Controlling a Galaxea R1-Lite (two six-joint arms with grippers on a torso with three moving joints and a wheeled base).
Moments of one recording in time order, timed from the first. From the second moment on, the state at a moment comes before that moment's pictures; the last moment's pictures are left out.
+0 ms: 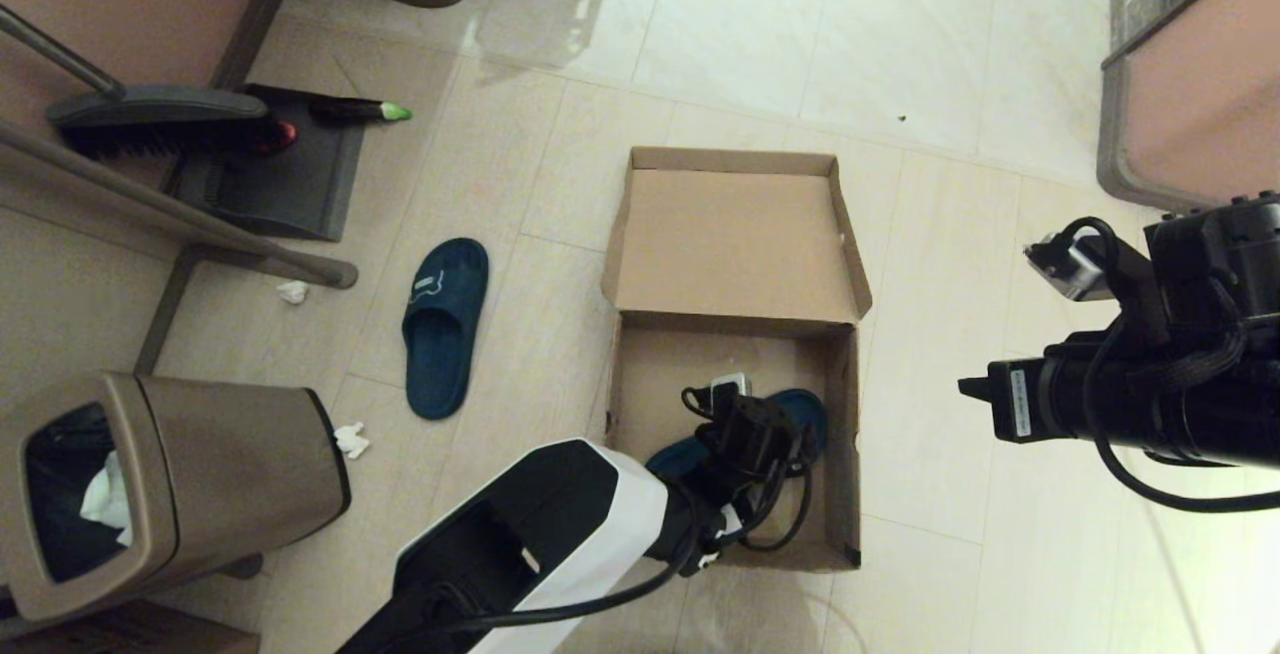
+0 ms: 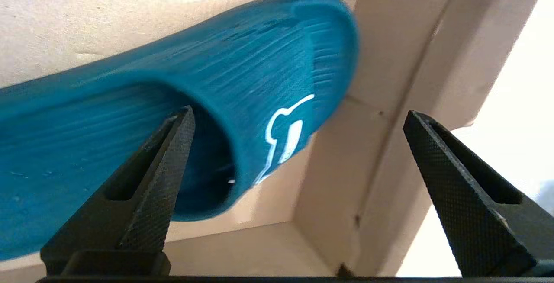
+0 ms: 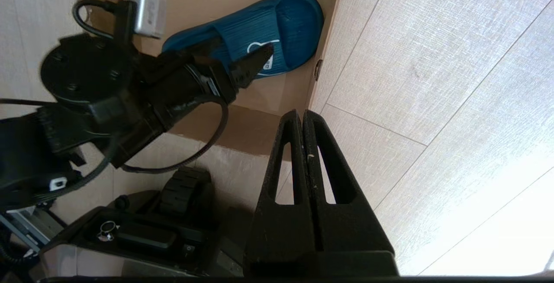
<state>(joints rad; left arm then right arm) -0.88 2.79 -1.92 -0.56 0.30 -0.59 0.33 1.45 -0.90 0.01 -0.08 0.14</state>
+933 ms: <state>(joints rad) -0.89 2.80 -1.93 -0.55 0.28 -0.59 0.33 1.45 -0.91 0.01 -0.08 0.14</state>
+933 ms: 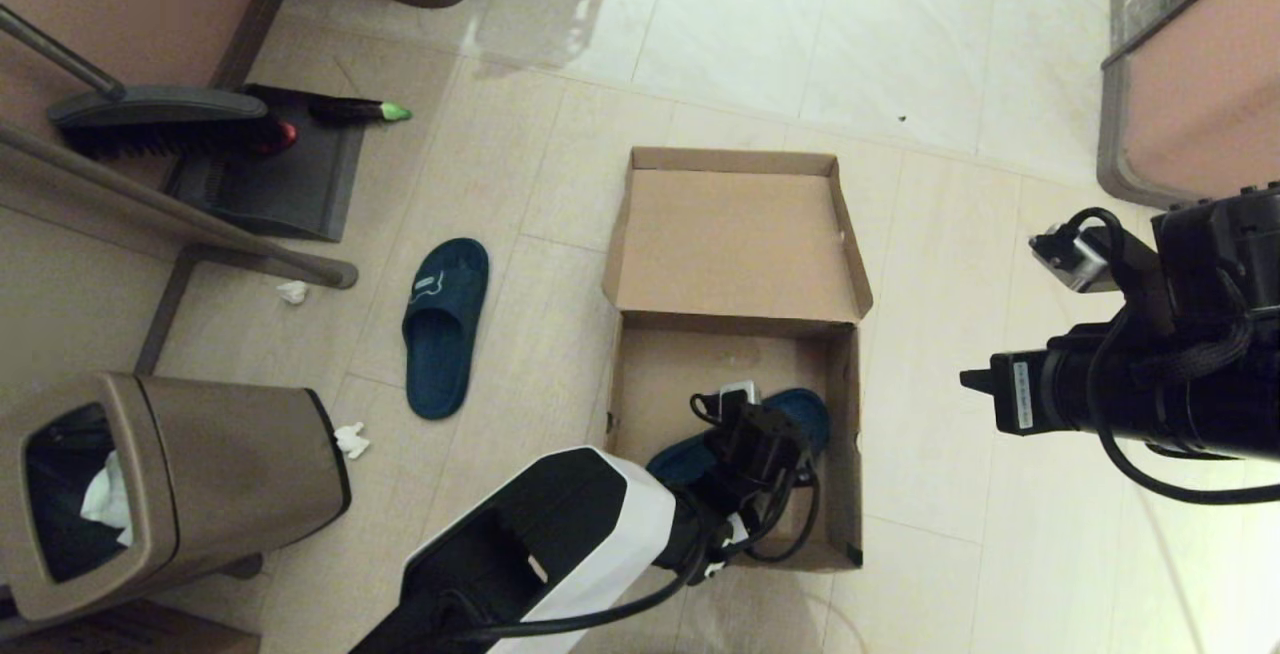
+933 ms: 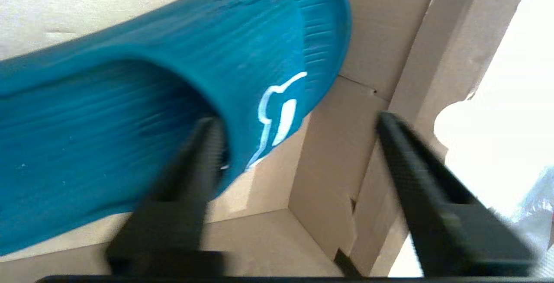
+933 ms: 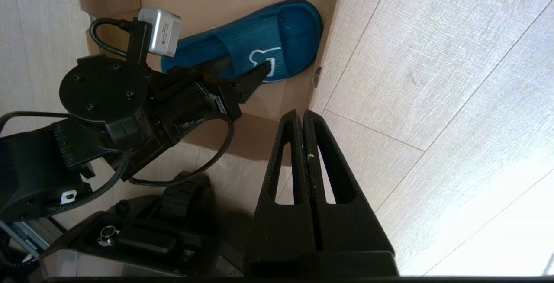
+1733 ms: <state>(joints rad) -0.89 2.78 -1.93 -0.53 0.28 -0.60 0.33 1.44 -0.91 0.01 -0.09 0.14</state>
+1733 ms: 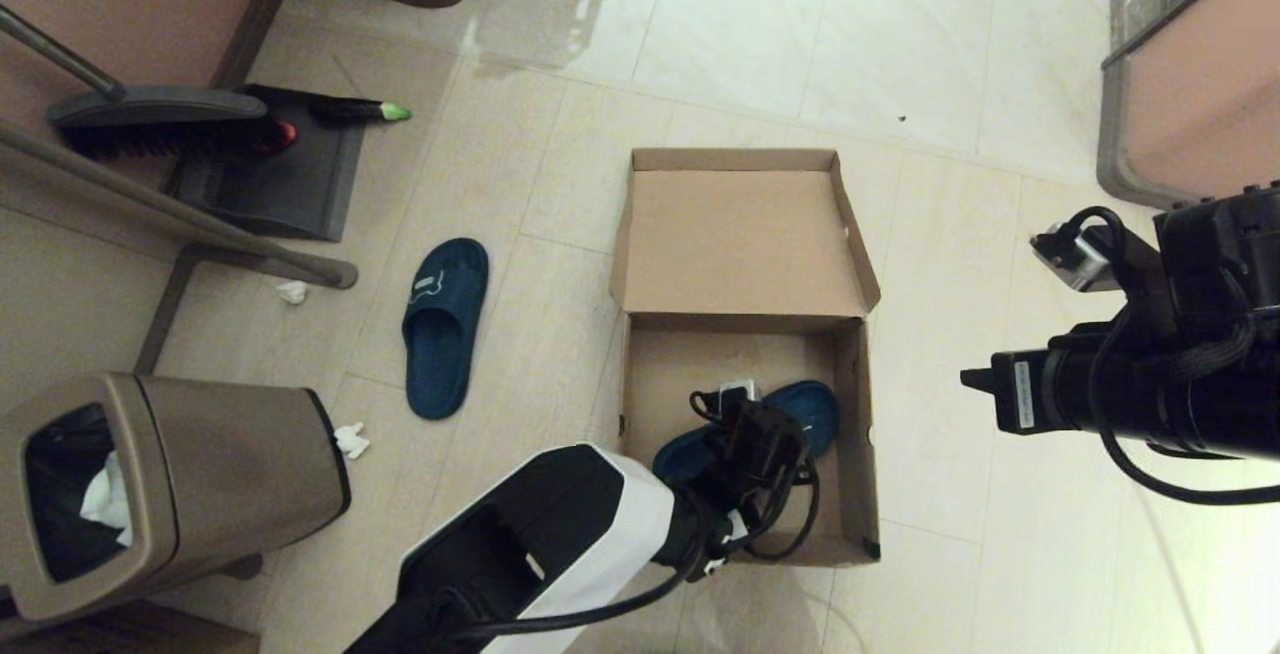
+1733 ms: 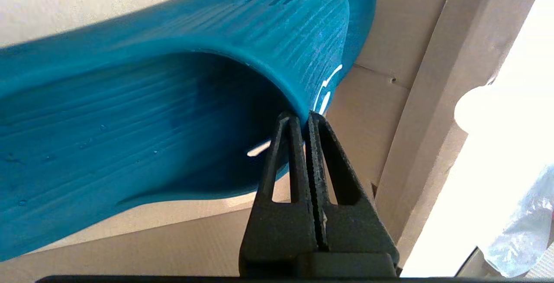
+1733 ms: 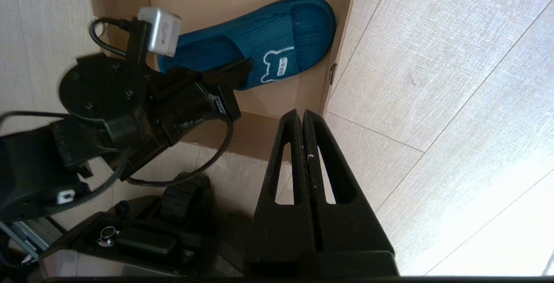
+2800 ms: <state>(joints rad) -0.80 2.12 -1.58 -0.22 0.39 -0.83 0.43 1.44 -0.95 0.01 -0.09 0.13</state>
